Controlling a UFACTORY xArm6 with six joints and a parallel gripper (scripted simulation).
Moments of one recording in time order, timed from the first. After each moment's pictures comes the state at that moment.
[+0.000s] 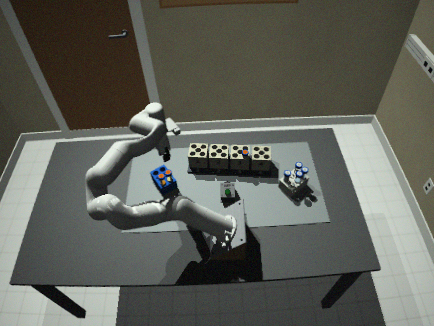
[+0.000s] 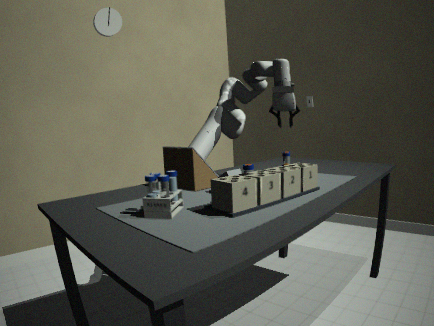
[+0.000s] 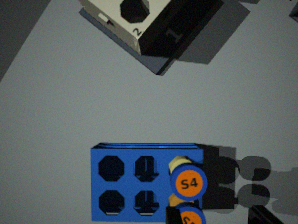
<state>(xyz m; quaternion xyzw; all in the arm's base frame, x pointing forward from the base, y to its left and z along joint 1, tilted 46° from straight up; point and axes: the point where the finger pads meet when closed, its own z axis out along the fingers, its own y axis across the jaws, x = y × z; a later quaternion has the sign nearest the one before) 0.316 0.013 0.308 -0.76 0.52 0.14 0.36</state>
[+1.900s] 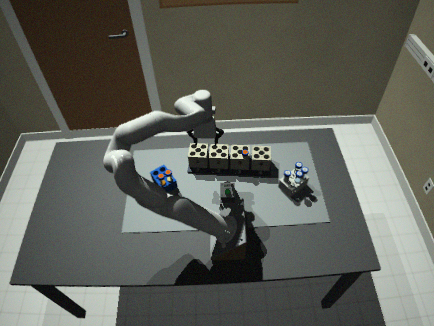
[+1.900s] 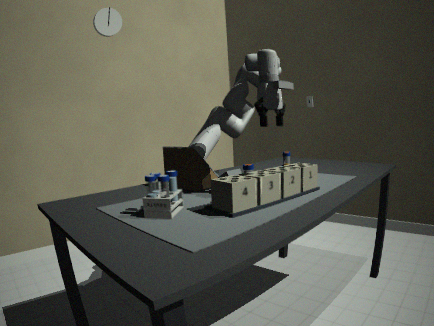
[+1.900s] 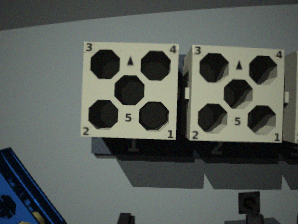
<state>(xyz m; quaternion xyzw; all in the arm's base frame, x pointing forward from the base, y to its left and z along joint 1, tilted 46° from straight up) 0.356 -0.132 0.171 -0.91 0.13 -0.03 0.39</state>
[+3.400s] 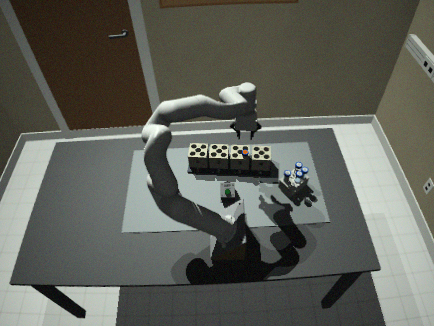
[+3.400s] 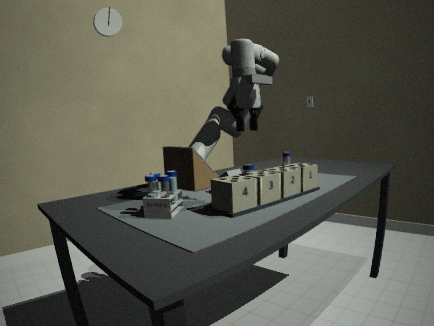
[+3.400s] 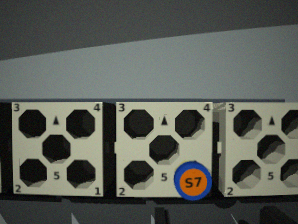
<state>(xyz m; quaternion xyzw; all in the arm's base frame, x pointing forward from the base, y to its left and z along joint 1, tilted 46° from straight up) 0.368 -0.268 0.037 -0.91 0.14 -0.03 0.39</state>
